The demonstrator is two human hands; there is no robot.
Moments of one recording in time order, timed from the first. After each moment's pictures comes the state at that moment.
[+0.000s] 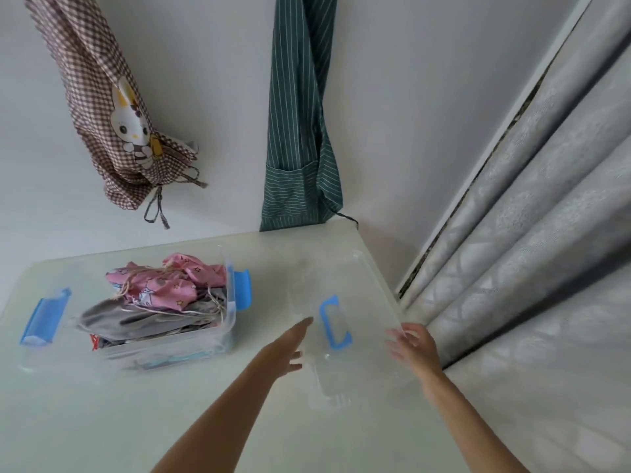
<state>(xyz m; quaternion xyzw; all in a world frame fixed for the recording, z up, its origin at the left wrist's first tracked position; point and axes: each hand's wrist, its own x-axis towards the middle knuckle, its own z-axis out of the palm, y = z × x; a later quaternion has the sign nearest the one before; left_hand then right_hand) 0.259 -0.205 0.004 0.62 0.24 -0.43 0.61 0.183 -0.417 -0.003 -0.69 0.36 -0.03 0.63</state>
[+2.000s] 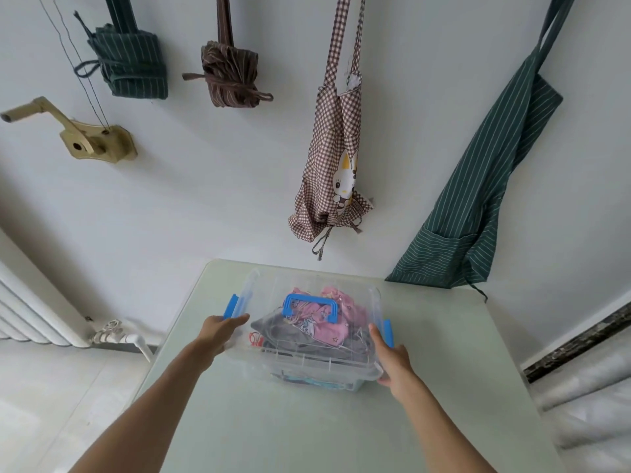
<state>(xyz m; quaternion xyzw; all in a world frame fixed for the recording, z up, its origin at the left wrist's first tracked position) 0.288 0.135 0.045 0.70 0.36 -0.11 0.61 0.300 -0.157 0.047 -0.70 0.35 0.15 0.60</state>
